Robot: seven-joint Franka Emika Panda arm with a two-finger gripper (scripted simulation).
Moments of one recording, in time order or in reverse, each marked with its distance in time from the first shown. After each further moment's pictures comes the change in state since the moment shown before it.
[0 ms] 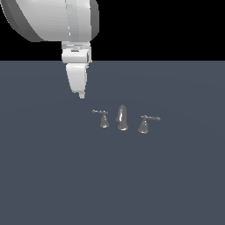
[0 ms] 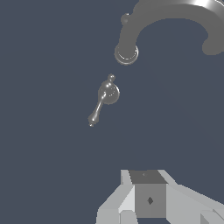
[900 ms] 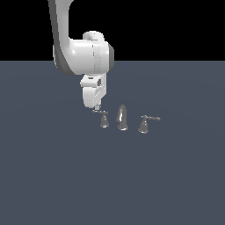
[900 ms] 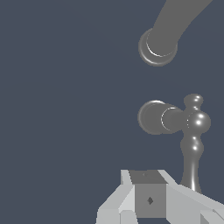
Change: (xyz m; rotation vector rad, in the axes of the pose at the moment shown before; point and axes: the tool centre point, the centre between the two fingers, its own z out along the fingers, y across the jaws) arm 0.057 -0.073 0.084 -0.003 0.012 0.371
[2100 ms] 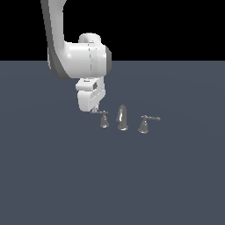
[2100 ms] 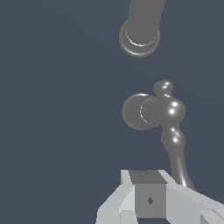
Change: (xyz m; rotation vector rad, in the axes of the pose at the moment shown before) arm -0.006 0.019 0.008 0.008 -0.001 0.051
